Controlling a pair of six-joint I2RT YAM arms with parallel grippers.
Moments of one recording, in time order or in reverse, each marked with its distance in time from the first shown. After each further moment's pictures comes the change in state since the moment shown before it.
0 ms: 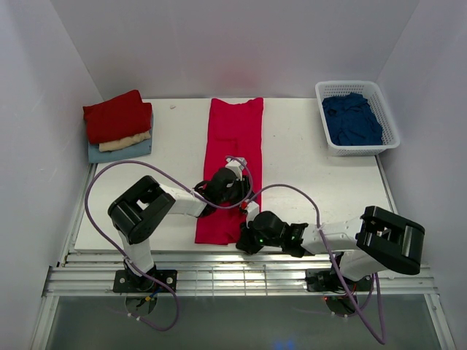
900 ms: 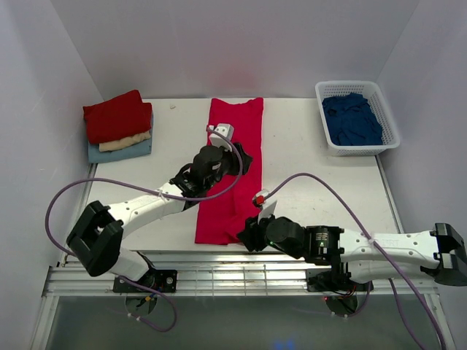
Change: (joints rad) left arm 0.007 -0.349 0.133 -0.169 -0.243 0.145; right arm 0.269 -0.426 0.209 -0.468 0.435 0.051
